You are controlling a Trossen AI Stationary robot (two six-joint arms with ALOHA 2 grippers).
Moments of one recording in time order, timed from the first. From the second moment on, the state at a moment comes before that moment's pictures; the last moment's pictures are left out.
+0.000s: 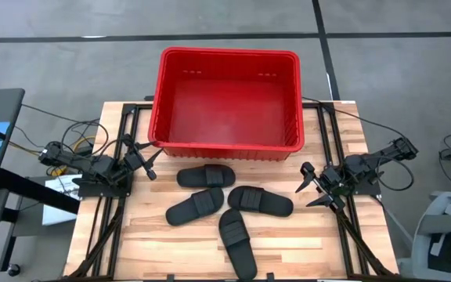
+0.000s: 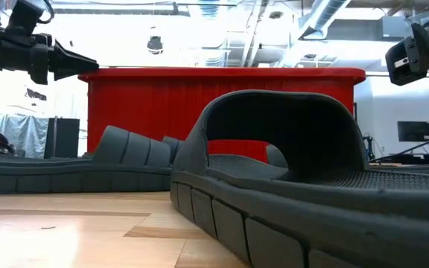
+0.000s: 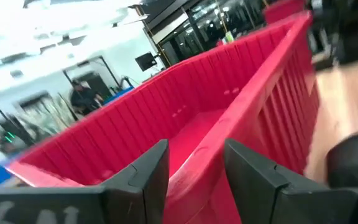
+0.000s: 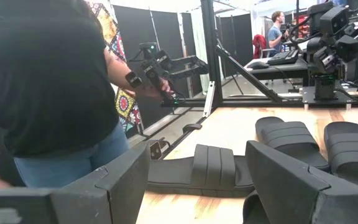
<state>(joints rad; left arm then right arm) -0.31 0.00 0.01 0.13 -0.90 0.53 0.39 0.00 0.01 0.04 -0.16 0.13</state>
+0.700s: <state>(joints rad) -0.31 0.00 0.05 0.59 -0.52 -0.25 0.39 0.00 0.01 0.04 -0.16 0.13</state>
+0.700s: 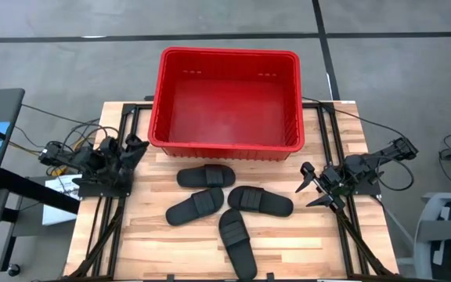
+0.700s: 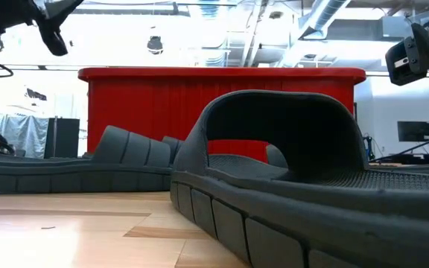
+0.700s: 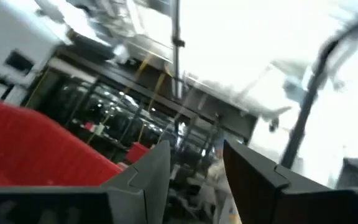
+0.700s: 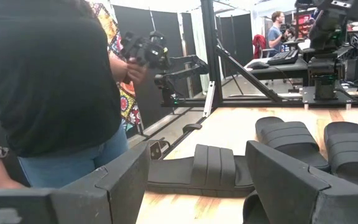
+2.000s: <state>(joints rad) -0.31 0.28 0.58 -0.46 -0.48 -0.38 0.39 0.00 0.01 0.04 -0.16 0.13</state>
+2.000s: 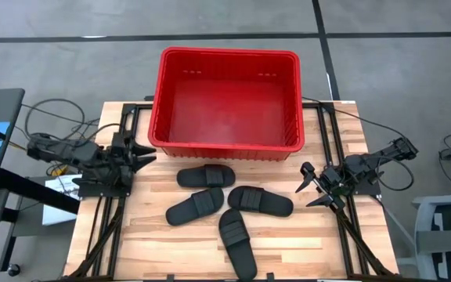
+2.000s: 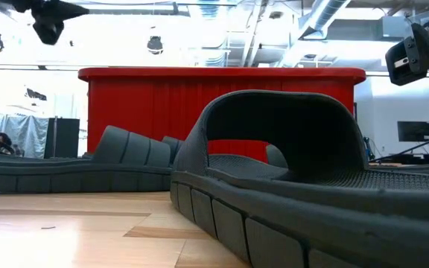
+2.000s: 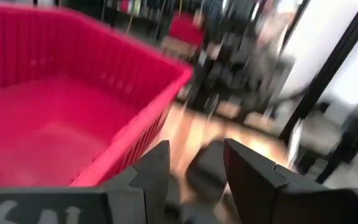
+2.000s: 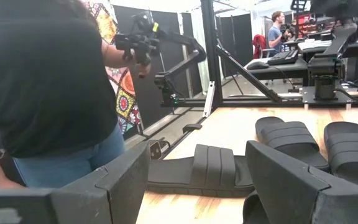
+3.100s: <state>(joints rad) -0.31 1.07 0.70 -0.59 -0.31 -1.22 0.39 0.00 0.01 0.04 -0.16 0.13</state>
